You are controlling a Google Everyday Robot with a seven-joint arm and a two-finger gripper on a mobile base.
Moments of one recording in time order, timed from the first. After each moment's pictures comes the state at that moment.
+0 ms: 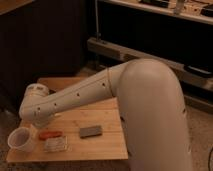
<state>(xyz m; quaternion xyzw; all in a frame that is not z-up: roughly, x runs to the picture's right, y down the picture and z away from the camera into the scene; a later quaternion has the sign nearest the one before) -0.300 0.169 0.705 0.01 -0.29 -0.89 0.36</state>
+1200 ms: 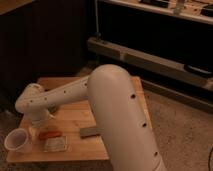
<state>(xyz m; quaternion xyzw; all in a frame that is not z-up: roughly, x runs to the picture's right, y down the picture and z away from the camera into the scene) -0.336 0.207 0.768 -0.05 -0.36 -0.88 0.30</state>
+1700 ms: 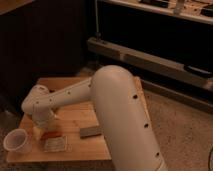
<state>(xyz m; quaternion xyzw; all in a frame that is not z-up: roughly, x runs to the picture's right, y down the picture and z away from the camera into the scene) -0.318 0.209 0.786 -0.05 -0.36 -0.88 0.32</state>
